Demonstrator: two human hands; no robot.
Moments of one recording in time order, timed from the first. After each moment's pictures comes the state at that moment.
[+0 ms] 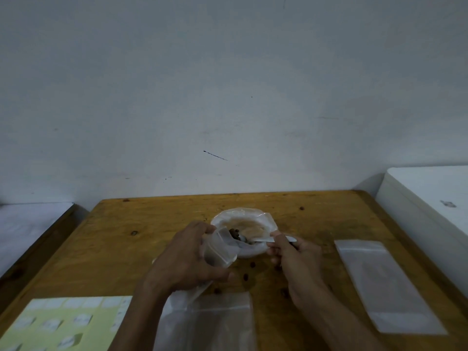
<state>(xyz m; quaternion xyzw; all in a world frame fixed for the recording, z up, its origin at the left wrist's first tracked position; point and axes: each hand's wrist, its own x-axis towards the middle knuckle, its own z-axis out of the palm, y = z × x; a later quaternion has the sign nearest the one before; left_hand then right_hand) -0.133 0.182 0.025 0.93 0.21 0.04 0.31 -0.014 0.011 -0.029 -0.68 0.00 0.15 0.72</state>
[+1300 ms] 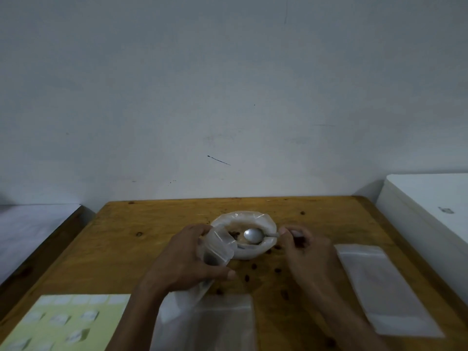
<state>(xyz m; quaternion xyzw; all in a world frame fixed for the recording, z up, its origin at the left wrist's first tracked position) -0.143 0.190 0.020 0.92 0.22 0.05 0.31 -0.008 -0.012 -0.016 -0.81 -0.20 -0.06 0.54</state>
